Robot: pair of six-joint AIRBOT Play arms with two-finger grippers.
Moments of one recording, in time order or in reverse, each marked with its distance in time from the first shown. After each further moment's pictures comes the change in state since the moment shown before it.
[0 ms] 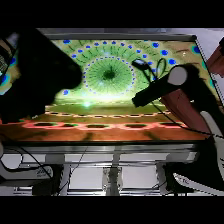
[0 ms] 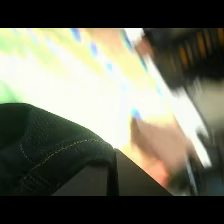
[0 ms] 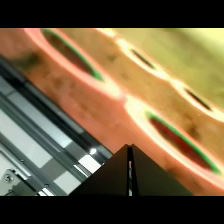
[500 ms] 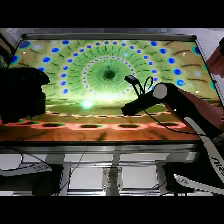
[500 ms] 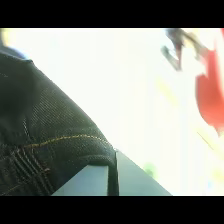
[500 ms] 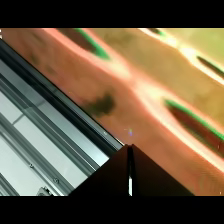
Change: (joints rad) left arm 0.617 0.042 -0.478 -0.079 0.319 0.253; right arm 0.098 -0.064 -0.222 0.200 -0.238 0.002
